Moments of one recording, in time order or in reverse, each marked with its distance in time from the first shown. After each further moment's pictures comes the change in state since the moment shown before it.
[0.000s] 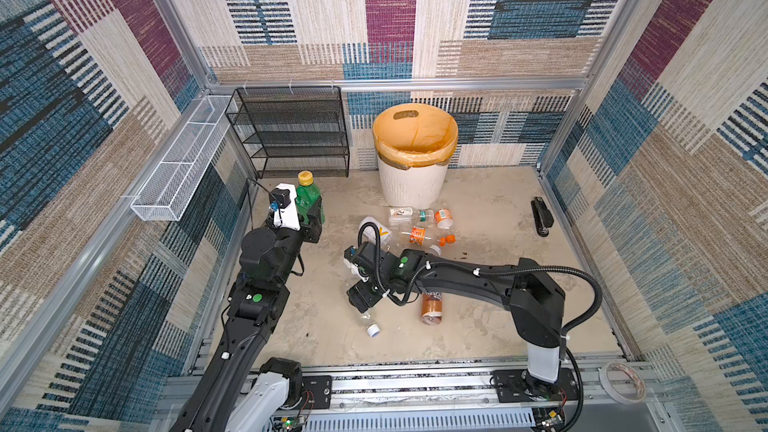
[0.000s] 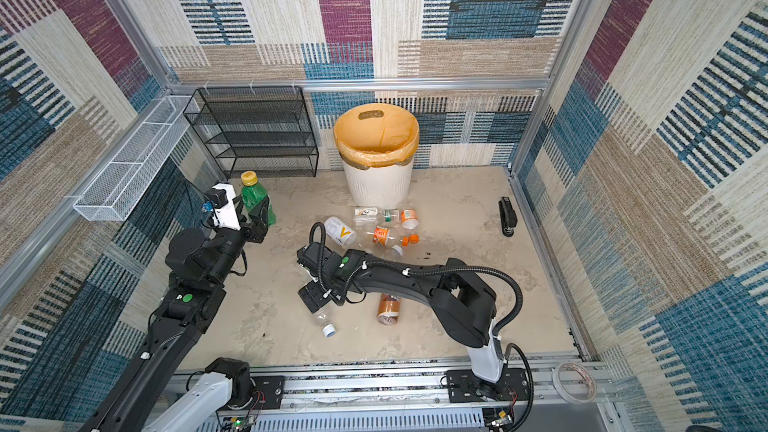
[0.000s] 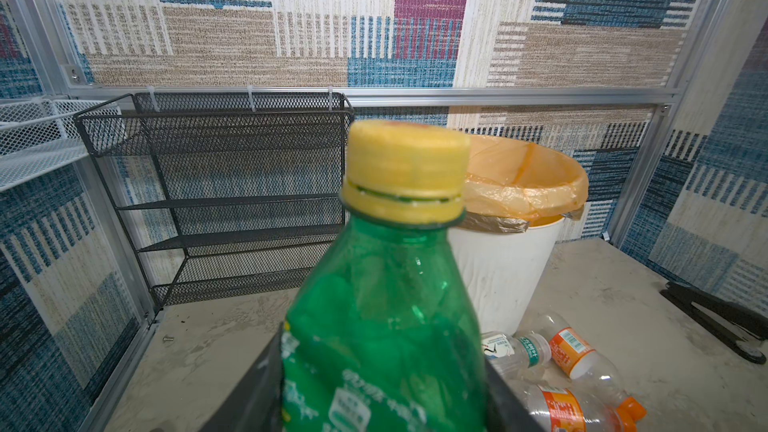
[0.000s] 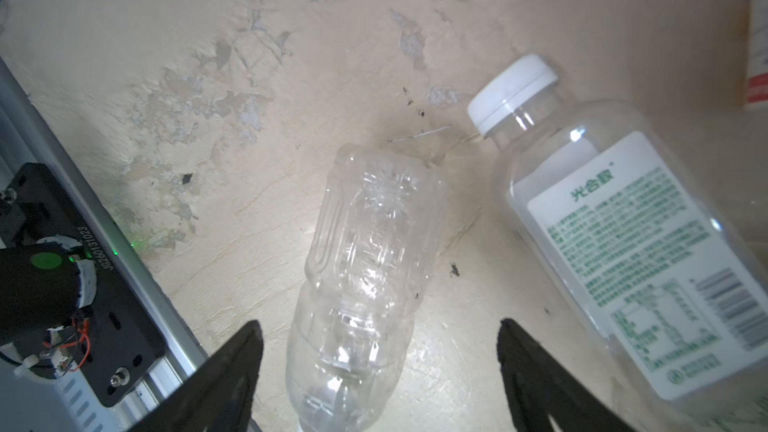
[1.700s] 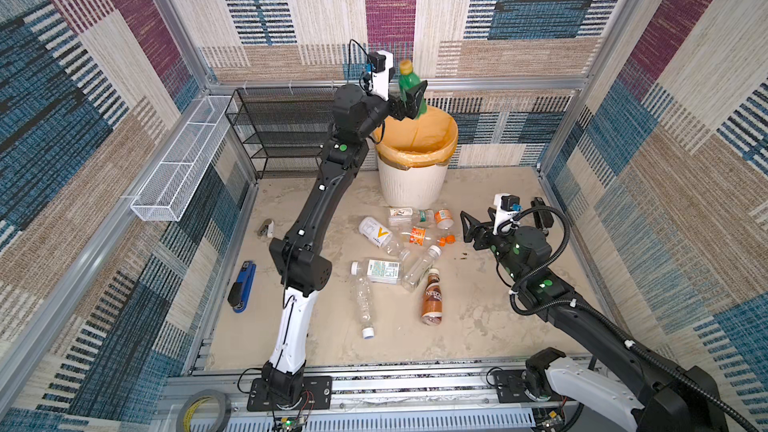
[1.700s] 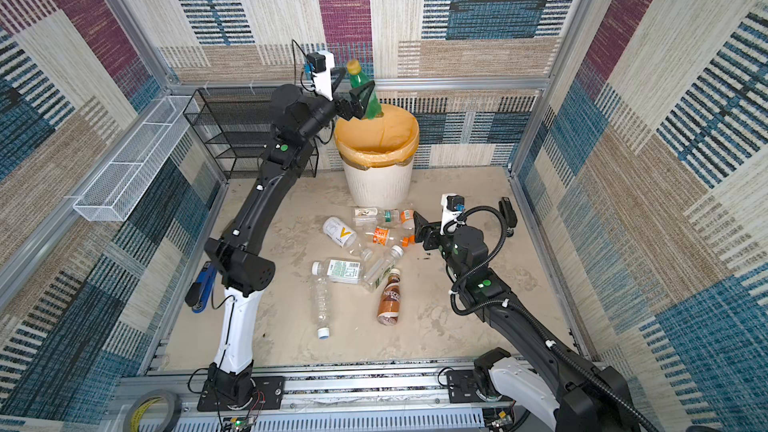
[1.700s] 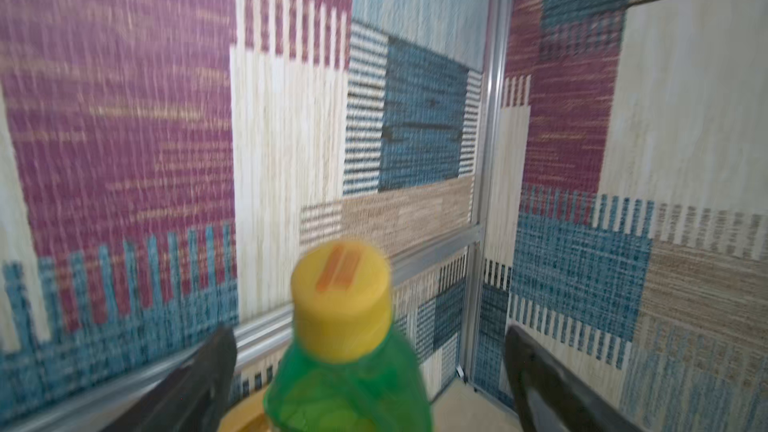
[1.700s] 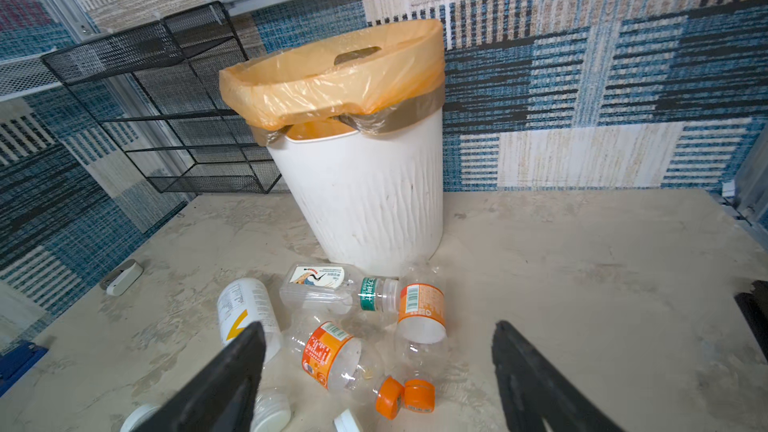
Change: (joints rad) left arm -0.223 1.526 2.022 -0.282 0.309 -0.106; right arm -0.672 -0.925 -0.889 0.865 0.133 -0.101
